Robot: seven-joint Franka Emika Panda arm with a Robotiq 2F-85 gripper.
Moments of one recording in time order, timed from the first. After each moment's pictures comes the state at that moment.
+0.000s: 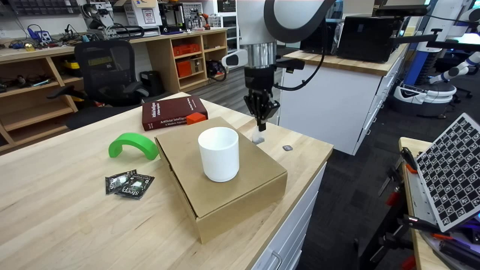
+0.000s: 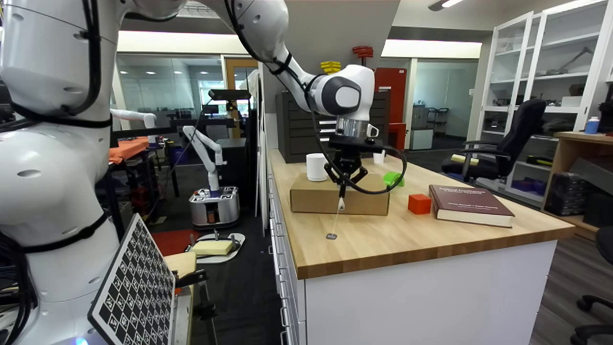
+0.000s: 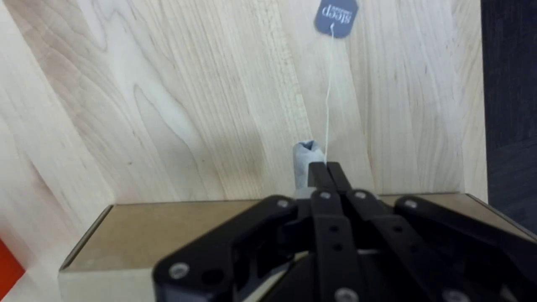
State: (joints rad) arm 0.08 0.29 0.15 -1.94 0.03 2.17 -0.89
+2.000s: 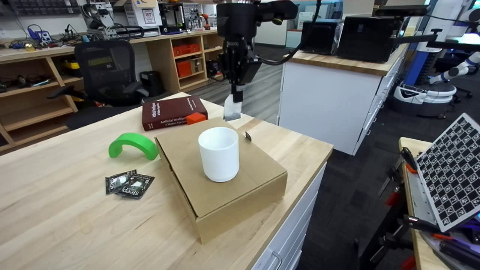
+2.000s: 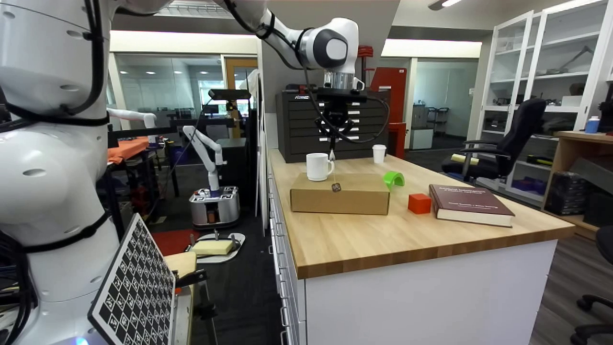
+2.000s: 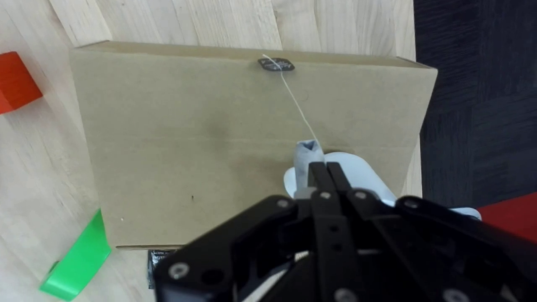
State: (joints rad) arm 0.11 0.25 0.26 -1.70 0.07 1.98 -0.78
